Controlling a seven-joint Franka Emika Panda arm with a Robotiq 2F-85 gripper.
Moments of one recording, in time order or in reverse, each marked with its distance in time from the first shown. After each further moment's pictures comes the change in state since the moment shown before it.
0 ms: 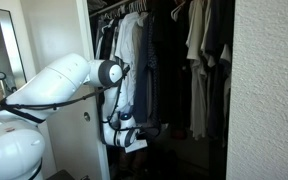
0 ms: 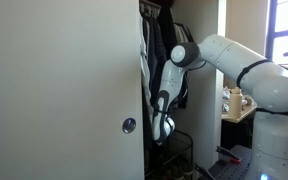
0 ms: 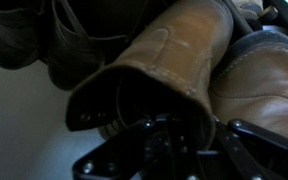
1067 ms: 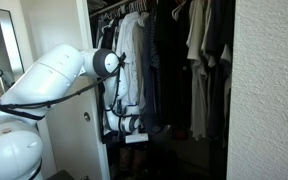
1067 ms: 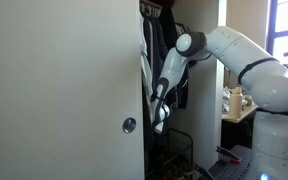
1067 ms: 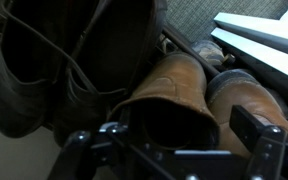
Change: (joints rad) arm -0.058 -0.150 0.045 0.027 -0.016 -0.516 0.123
